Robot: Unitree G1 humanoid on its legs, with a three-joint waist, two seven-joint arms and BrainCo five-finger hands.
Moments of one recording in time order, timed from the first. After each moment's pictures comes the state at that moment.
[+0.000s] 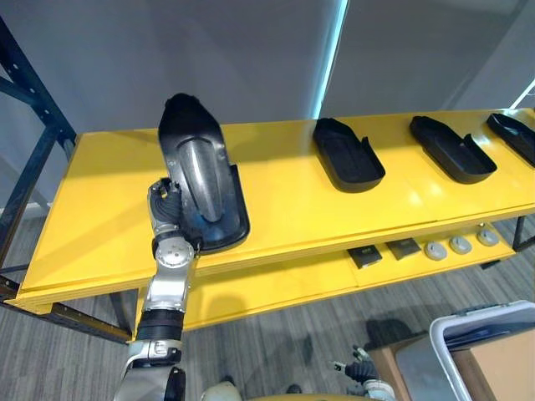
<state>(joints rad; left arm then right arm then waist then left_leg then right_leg) -0.34 0.19 0.17 0.30 0.17 0.09 0.42 0.18 0.03 -0.07 0.80 -0.05 -0.02 -0.13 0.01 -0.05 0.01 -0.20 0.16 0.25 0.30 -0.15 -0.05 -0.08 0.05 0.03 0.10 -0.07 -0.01</state>
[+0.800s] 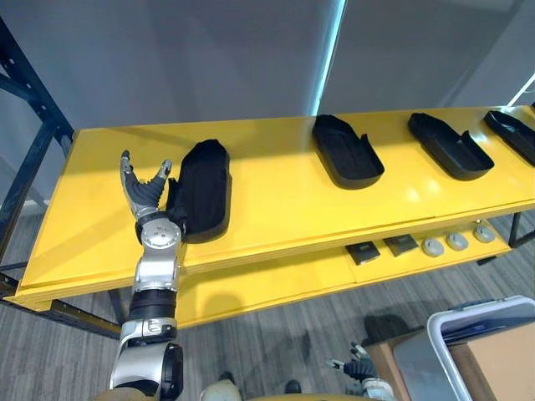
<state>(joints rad) -0.46 0.22 0.23 0.28 0.08 0.08 0.53 0.19 0.02 -0.06 0.77 -0.05 -0.04 -0.13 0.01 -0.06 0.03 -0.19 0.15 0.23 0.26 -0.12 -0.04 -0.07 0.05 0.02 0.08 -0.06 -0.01</state>
